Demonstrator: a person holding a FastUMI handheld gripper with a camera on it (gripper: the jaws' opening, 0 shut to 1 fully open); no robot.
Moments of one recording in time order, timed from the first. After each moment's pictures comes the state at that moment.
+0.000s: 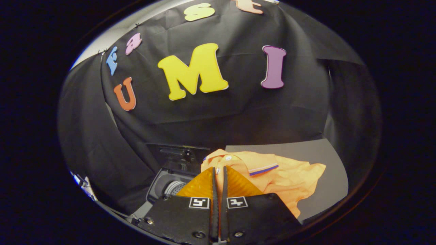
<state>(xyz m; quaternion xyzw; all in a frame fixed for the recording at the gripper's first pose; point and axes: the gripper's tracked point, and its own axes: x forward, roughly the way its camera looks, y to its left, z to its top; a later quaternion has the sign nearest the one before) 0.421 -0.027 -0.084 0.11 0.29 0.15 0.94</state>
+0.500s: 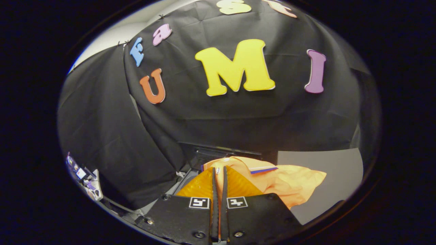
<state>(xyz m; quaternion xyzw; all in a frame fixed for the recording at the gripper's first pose) 0.418 0.112 -0.076 0.09 0.29 0.25 0.92</state>
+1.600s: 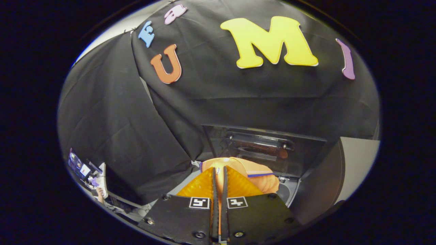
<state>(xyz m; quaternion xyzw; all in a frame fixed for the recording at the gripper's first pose) 0.440 0.241 -0.163 0.08 0.35 0.30 0.88</state>
